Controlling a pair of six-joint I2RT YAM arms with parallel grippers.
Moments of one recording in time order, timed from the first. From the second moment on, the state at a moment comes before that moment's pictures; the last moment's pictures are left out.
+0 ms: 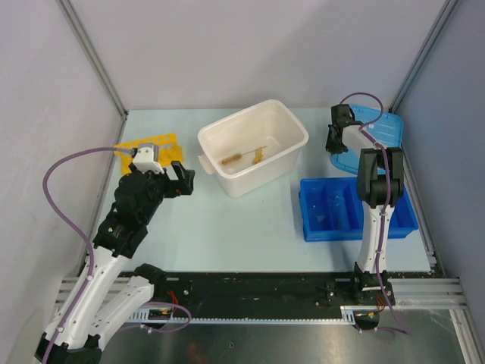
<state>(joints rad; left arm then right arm) -0.37 0.67 0.80 -0.36 -0.15 -0.29 0.06 2.26 1.76 -0.49 0.19 0.25</state>
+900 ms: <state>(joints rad) -0.37 0.67 0.80 -0.36 -0.12 -0.28 0.07 1.92 1.58 -0.32 0.17 0.24</state>
